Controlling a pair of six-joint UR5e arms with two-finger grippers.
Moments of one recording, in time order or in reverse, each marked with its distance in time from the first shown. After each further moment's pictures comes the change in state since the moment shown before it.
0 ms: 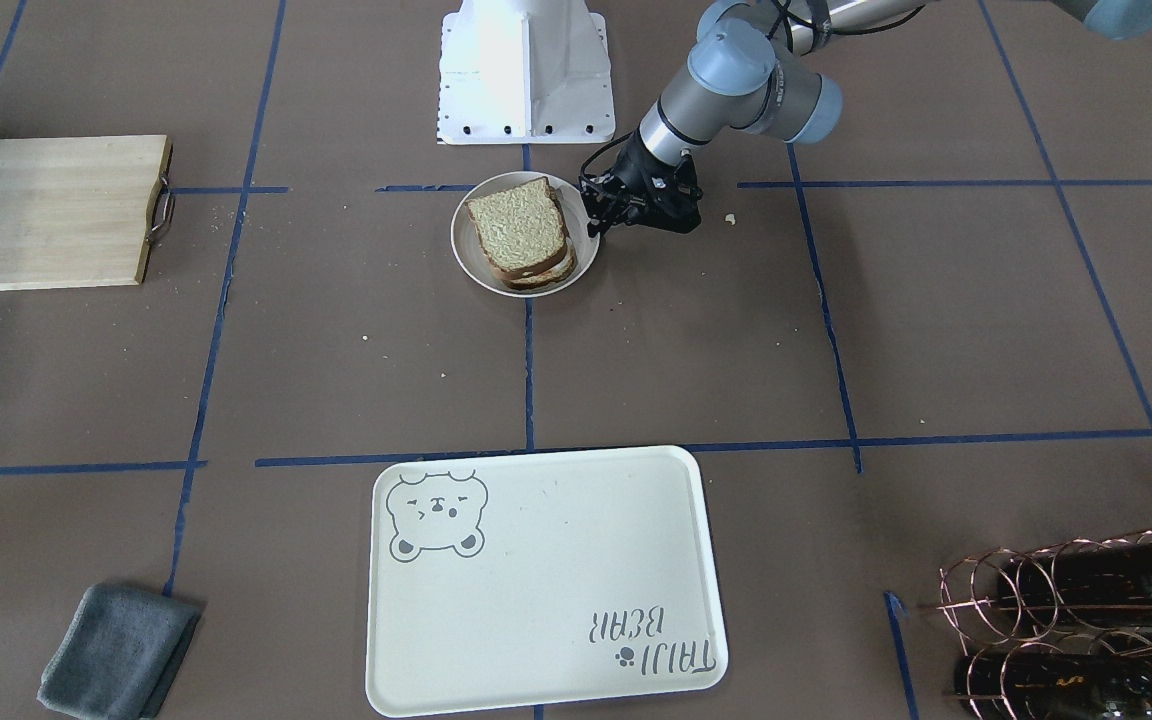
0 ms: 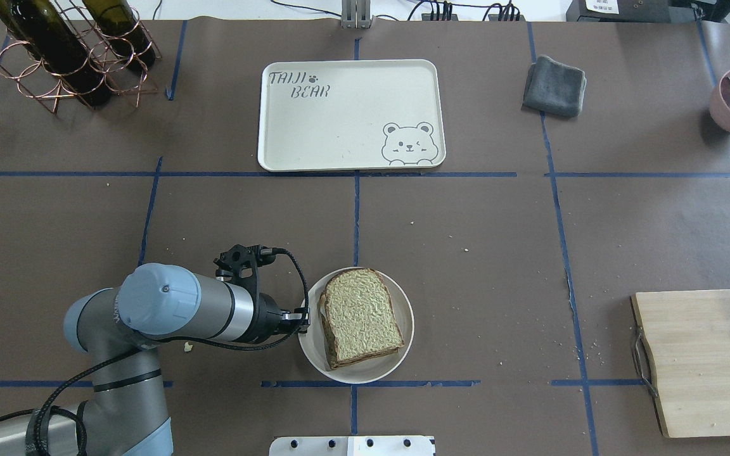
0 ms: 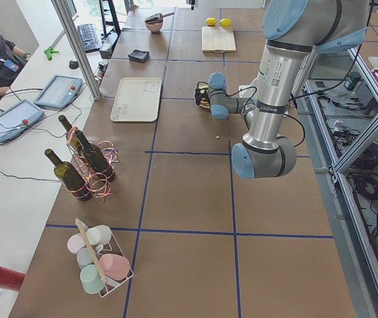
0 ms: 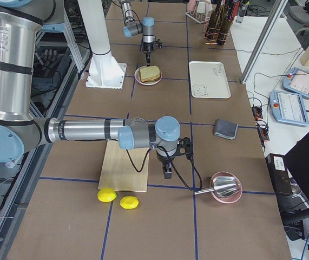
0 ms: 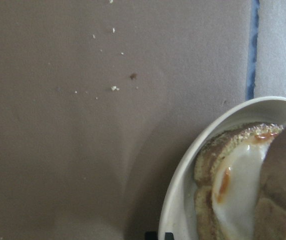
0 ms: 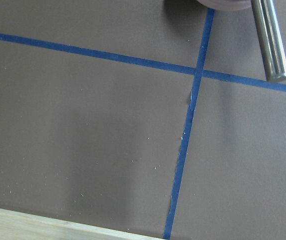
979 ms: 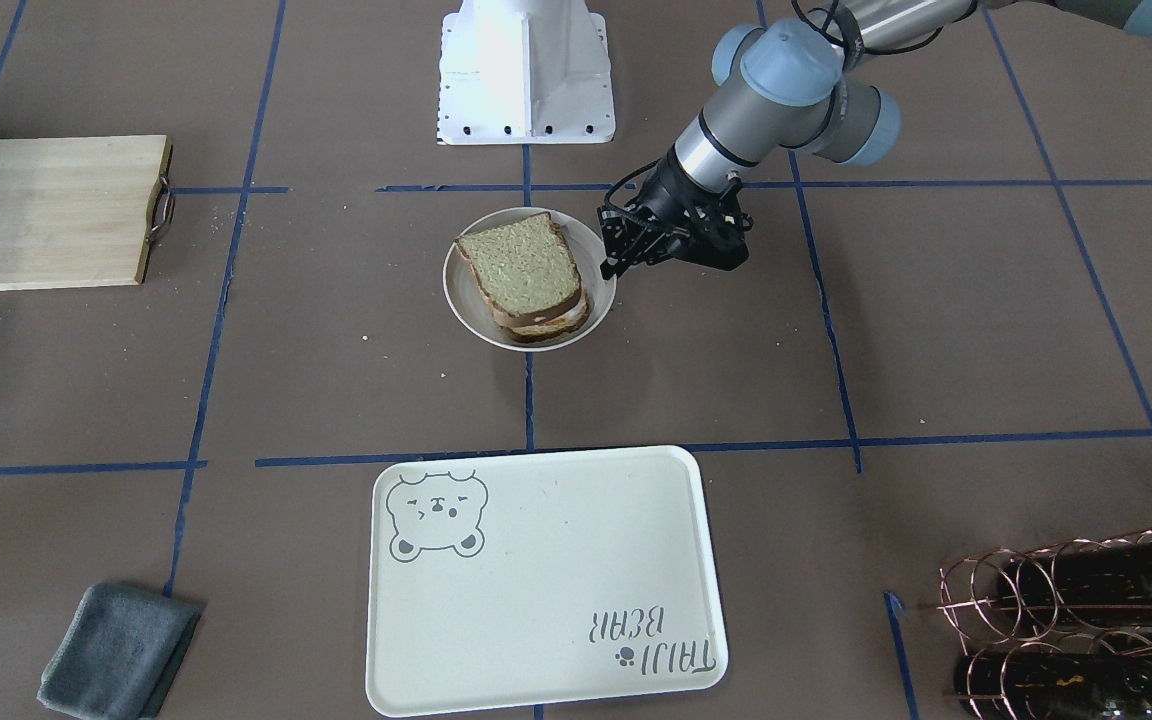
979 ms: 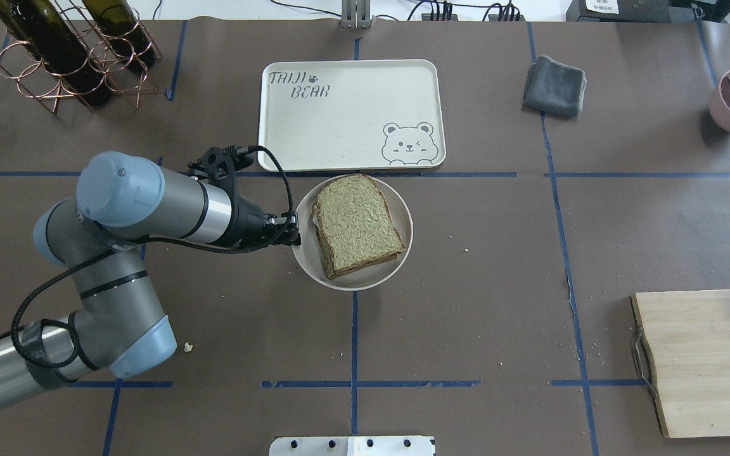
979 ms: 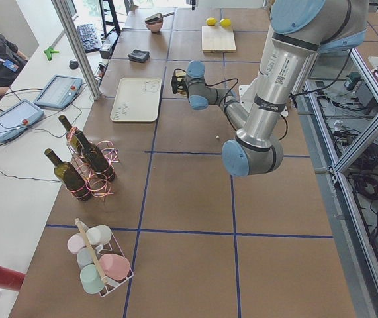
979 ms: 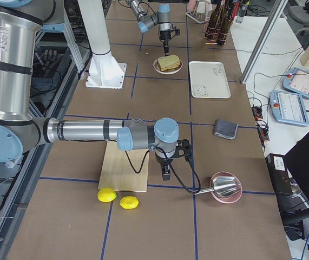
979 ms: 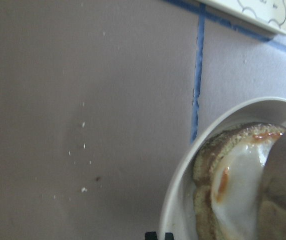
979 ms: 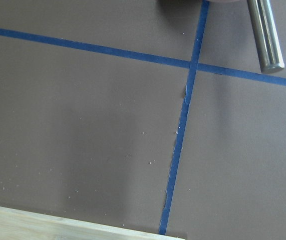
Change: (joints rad) left arm -0.266 -0.105 0.051 0.005 -0.147 0.058; right arm 0.000 -0.010 -0.002 0.001 -0.009 -0.003
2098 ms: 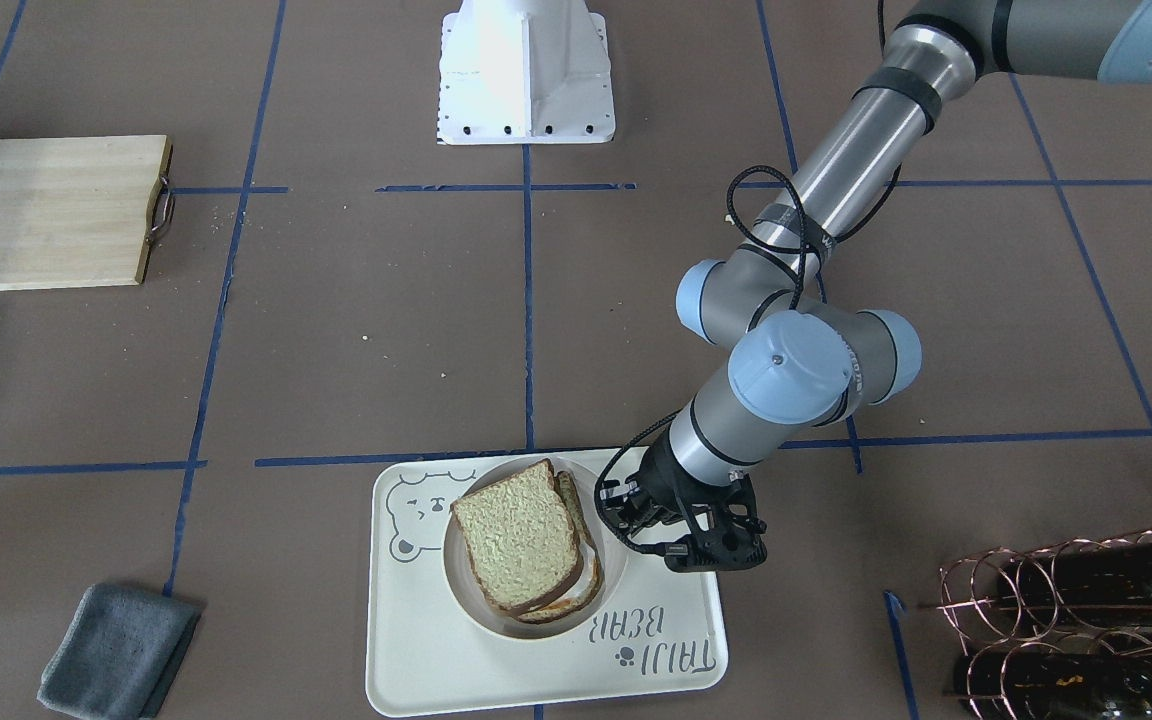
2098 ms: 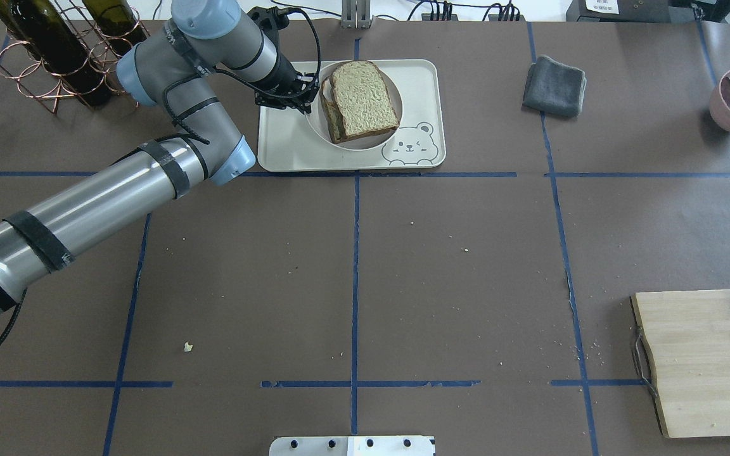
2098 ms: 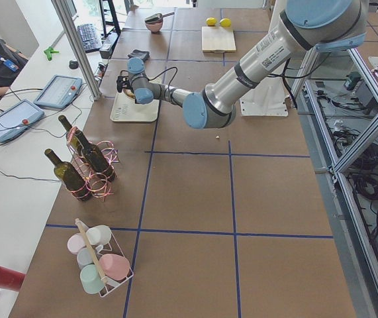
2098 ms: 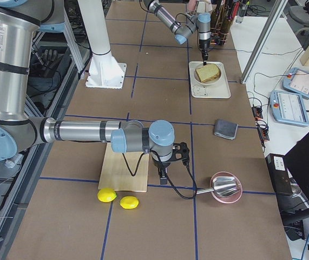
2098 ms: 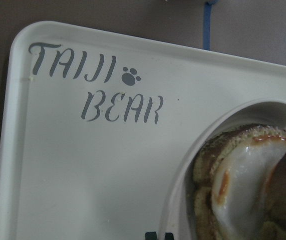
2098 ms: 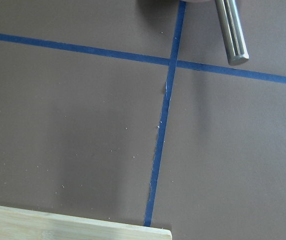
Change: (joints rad) left arm -0.234 -0.527 0.910 -0.177 -0.128 0.228; right arm 0.048 -0.026 0.010 0.001 -0.008 -0.015
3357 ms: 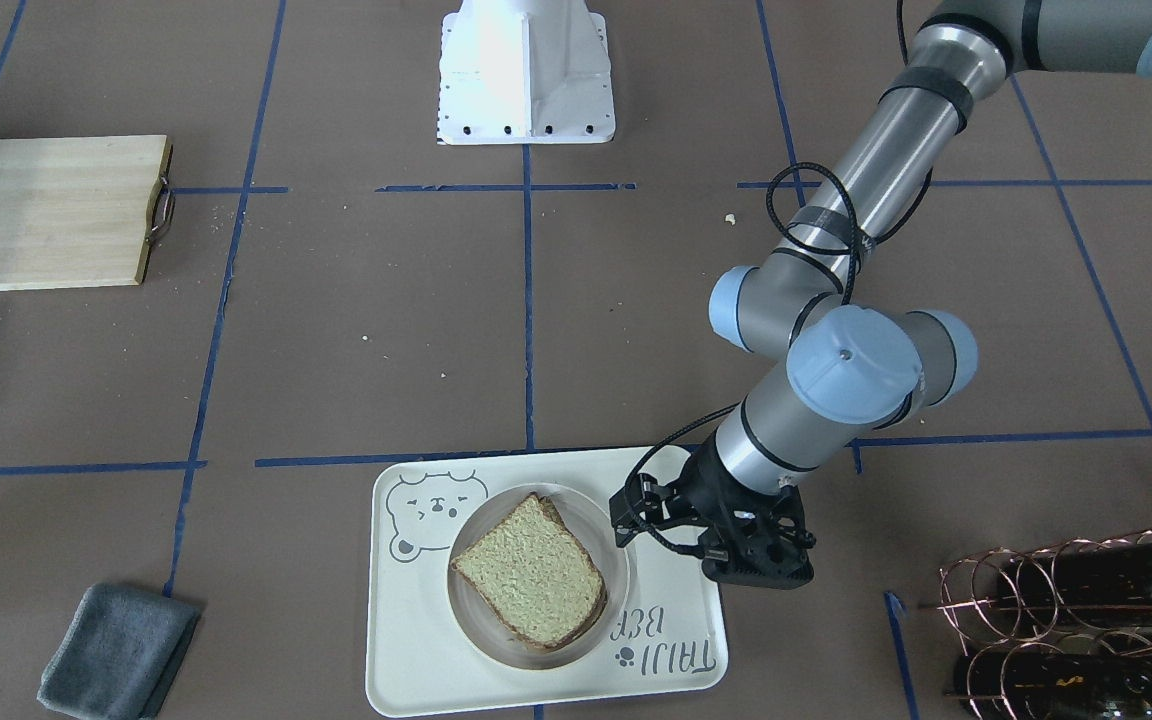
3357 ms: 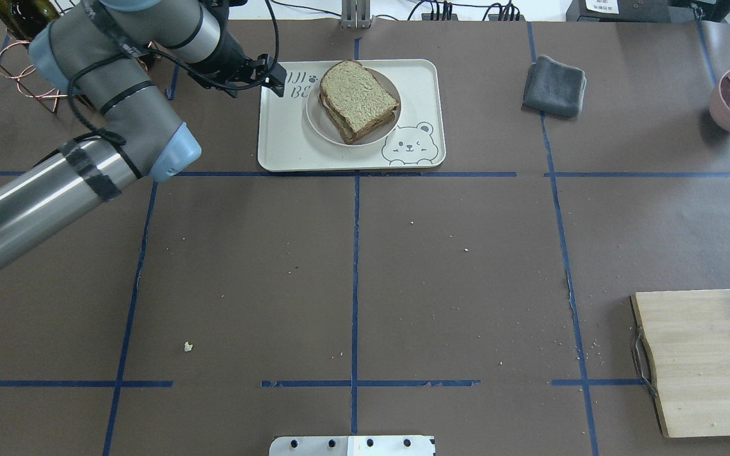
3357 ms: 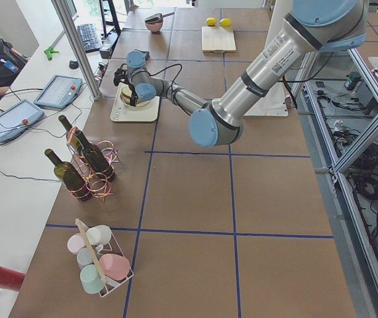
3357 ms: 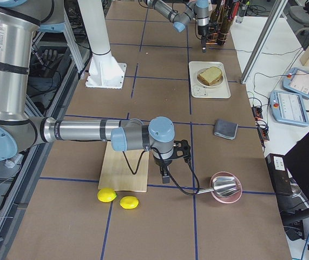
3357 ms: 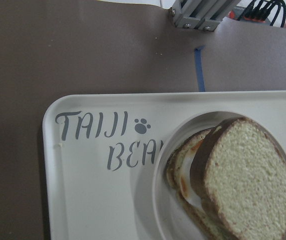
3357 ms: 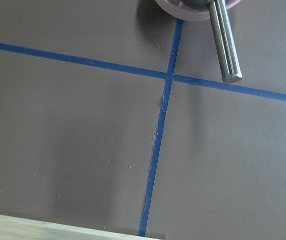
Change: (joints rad) left arm -0.075 0.266 -0.554 0.366 -0.020 0.323; right arm -0.001 0.005 0.014 0.032 -0.029 0.011
